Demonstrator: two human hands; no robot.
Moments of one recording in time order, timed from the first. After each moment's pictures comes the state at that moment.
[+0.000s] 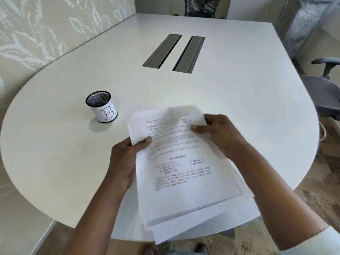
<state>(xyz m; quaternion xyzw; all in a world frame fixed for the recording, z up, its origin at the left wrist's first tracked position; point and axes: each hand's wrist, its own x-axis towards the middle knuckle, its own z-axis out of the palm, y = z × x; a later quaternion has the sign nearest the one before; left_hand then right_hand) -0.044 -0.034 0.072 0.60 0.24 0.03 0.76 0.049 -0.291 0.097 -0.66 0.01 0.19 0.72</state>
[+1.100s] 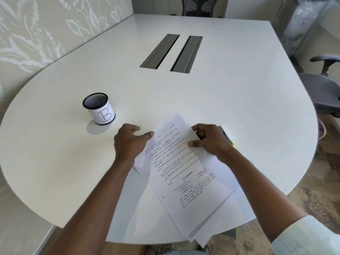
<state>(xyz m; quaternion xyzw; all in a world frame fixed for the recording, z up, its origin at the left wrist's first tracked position) 0.018 -0.030 0.063 0.83 0.27 0.09 0.48 0.066 -0.297 0.044 -0.82 -0.03 0.15 0.56</state>
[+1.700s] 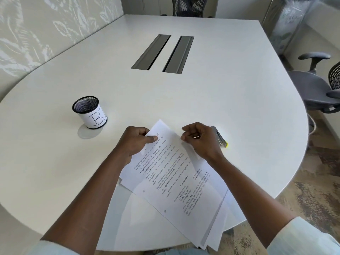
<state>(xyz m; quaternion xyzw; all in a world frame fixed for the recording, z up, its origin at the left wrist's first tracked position) 0.048 -0.027 0.049 0.81 0.13 -0.10 0.56 0.061 -0.284 0.023 -0.82 -0.01 0.00 0.58</state>
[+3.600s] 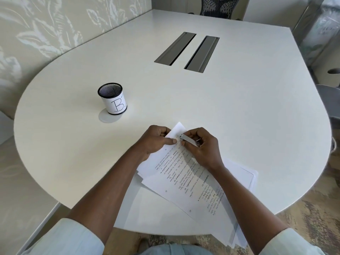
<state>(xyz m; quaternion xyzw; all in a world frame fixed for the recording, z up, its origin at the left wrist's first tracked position) 0.030 -0.033 0.026 0.78 0.08 -0.12 0.61 0.040 -0.253 -0.002 -0.81 -0.14 -0.04 0.56</state>
